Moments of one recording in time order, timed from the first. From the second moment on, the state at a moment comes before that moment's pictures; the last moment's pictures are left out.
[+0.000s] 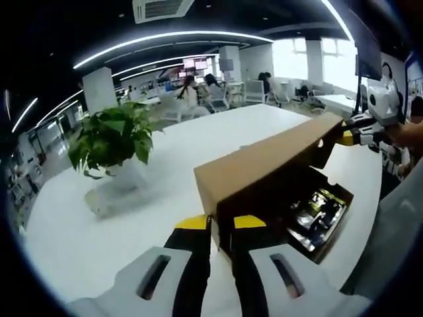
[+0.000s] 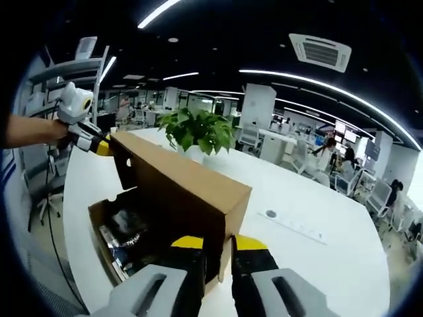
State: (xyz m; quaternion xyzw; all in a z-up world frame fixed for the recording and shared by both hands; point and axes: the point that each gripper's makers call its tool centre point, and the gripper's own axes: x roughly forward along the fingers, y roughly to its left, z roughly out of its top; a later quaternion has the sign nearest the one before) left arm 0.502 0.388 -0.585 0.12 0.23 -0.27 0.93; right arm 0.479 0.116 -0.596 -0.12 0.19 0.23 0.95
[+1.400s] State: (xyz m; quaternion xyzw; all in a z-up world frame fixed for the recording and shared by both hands) left arm 0.537 0.393 -0.578 0.09 0.22 -0.23 0.94; right arm 0.484 0.102 -0.659 -0.11 0.25 0.20 0.94
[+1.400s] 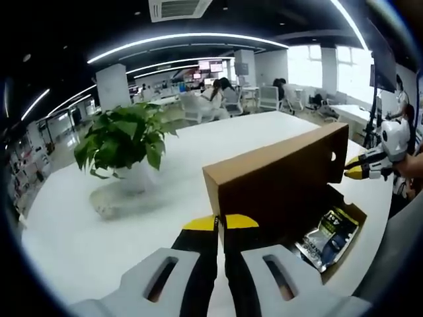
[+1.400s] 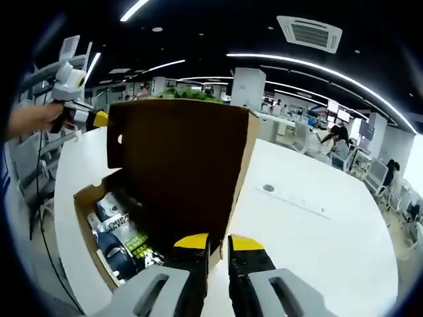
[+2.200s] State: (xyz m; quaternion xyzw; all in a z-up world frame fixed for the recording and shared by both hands) left arm 0.547 0.393 -0.578 0.08 0.22 -0.23 0.94; right arm 0.498 0.100 -0.679 -0.10 0.26 0.20 0.94
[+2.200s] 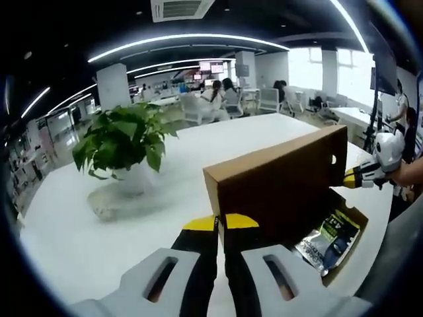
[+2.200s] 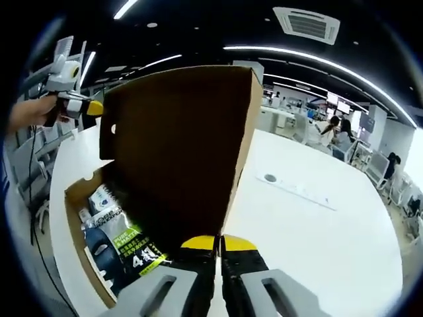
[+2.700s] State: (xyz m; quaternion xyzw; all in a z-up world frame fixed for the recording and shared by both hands) left arm 0.540 0.393 -0.593 0.10 0.22 -0.24 0.94; right arm 0.499 0.100 -0.679 -0.11 0.26 0.20 0.94
